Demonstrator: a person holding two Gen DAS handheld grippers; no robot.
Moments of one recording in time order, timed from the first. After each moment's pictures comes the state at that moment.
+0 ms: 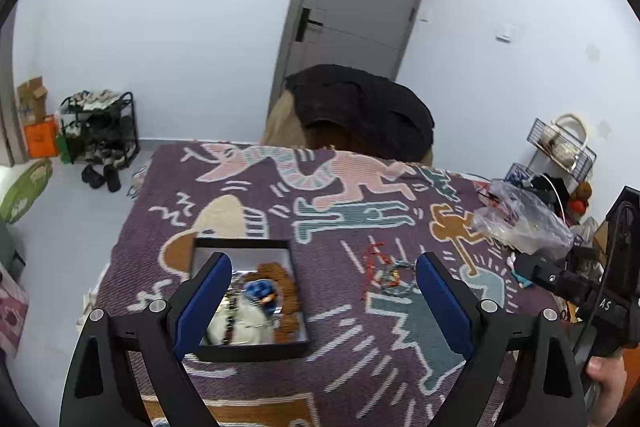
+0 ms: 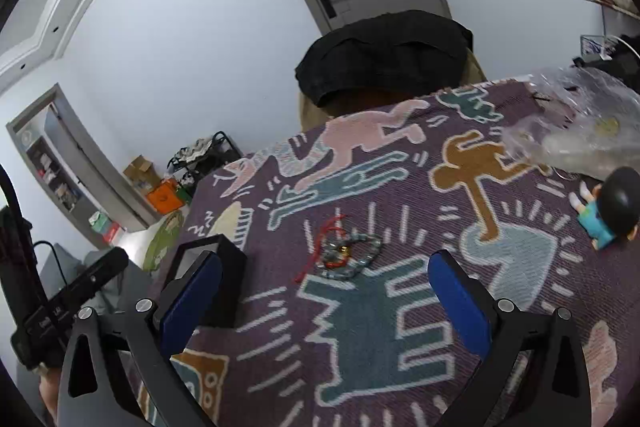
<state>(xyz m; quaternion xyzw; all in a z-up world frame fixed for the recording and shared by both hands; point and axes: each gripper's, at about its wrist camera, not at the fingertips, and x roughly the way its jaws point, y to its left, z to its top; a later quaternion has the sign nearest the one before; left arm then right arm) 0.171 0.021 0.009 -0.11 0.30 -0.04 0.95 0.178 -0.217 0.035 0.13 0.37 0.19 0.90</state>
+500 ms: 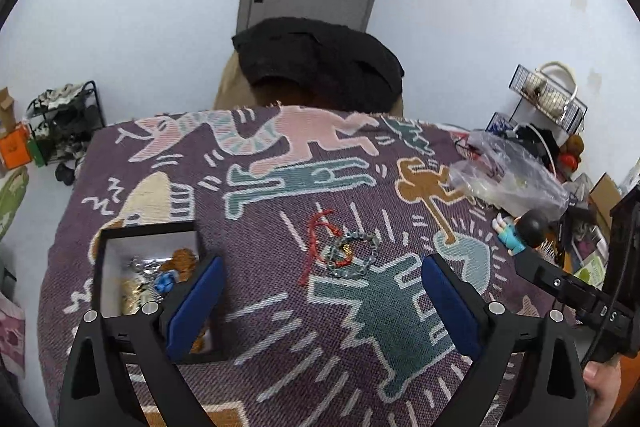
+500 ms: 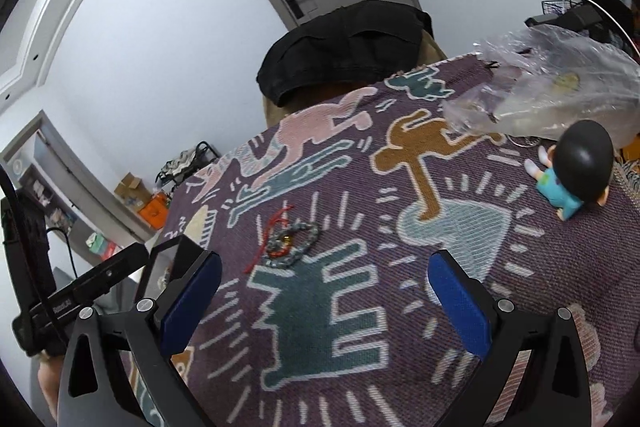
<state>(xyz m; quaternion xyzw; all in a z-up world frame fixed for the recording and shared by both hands) 0.222 -0.049 -0.018 -0.08 0.37 -0.08 0.92 0.179 -0.279 0.007 0.17 0.38 0.16 0.90</state>
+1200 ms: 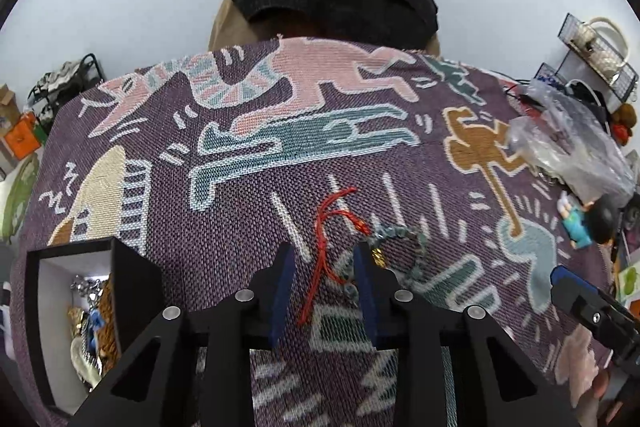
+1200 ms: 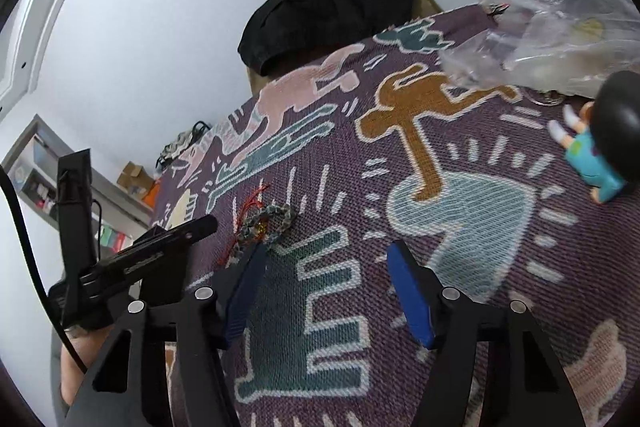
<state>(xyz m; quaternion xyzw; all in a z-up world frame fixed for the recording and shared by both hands) 0.312 -0.073 -0.083 -0.05 0.47 -0.04 0.88 0.224 -0.281 -0.038 0.19 0.44 0.17 0.86</state>
